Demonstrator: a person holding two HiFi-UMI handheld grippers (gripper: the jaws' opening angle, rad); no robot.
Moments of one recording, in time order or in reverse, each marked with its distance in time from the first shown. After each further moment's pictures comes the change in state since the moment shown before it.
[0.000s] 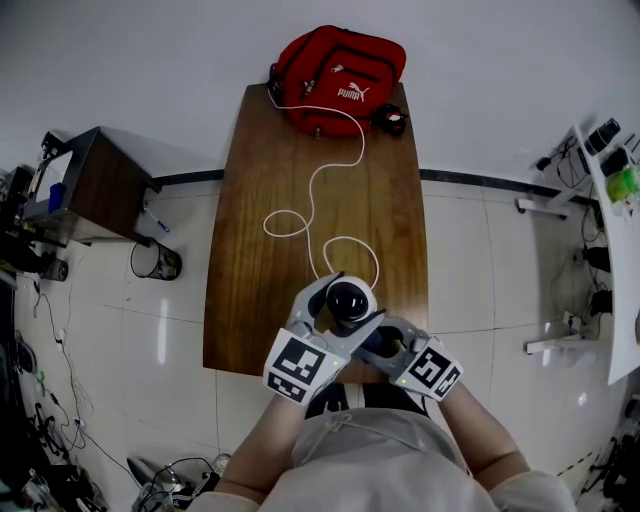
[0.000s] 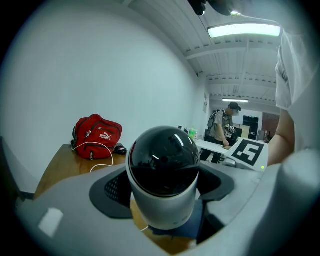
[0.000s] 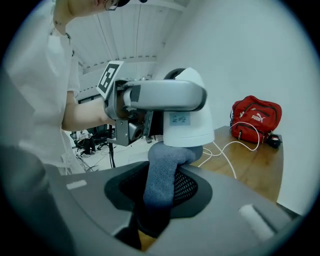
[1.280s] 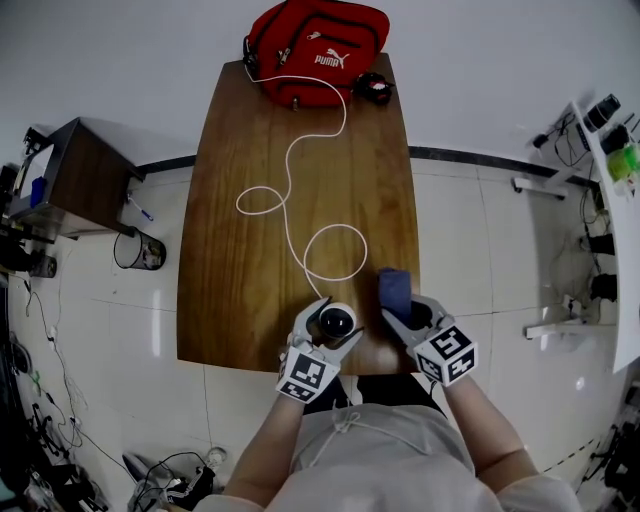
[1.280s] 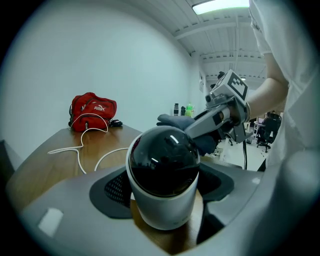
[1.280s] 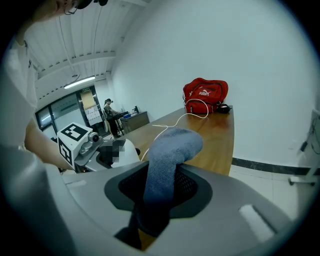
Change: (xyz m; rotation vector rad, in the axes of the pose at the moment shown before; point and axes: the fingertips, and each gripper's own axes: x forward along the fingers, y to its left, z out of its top) left arm 0.037 -0.029 -0.200 0.107 0.146 0.039; right arm -0.058 -0.076 -0.109 0.313 0.065 -0.361
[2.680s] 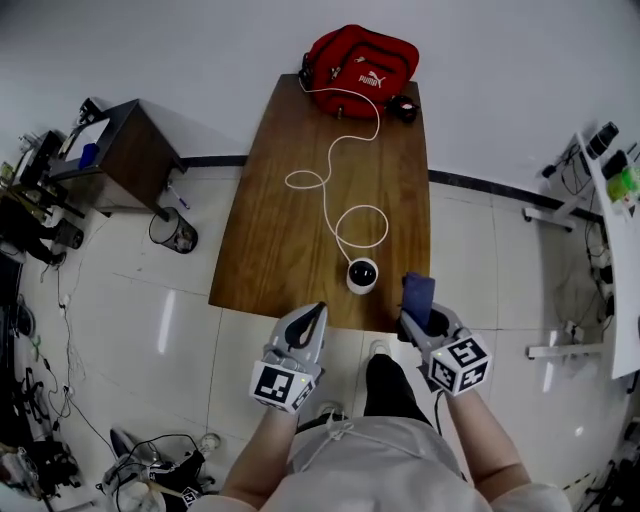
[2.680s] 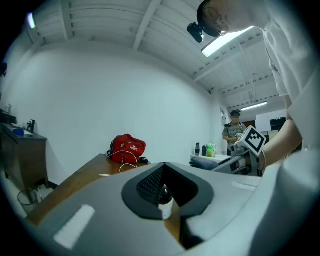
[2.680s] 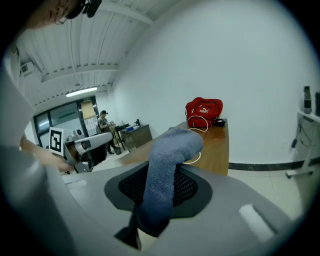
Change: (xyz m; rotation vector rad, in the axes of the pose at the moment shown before) left arm -0.198 -0.035 0.078 -0.137 -0.430 0.300; right arm -0.096 0.097 0.001 0.021 -0.153 -0.026
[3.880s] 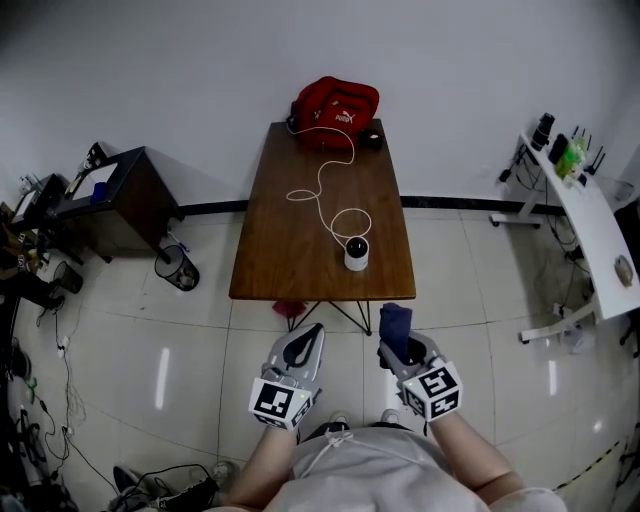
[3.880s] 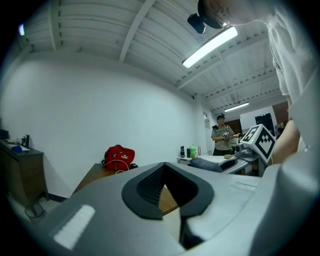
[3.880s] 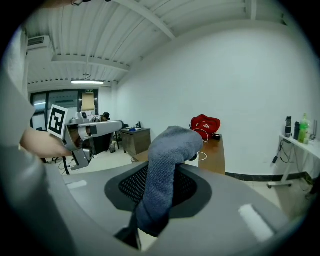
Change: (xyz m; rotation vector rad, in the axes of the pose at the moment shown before) left arm -0.174 -0.086 0.044 0.088 -0.036 -0.113; right arm -0.117 0.188 -0.048 -0.134 -0.085 -0.145
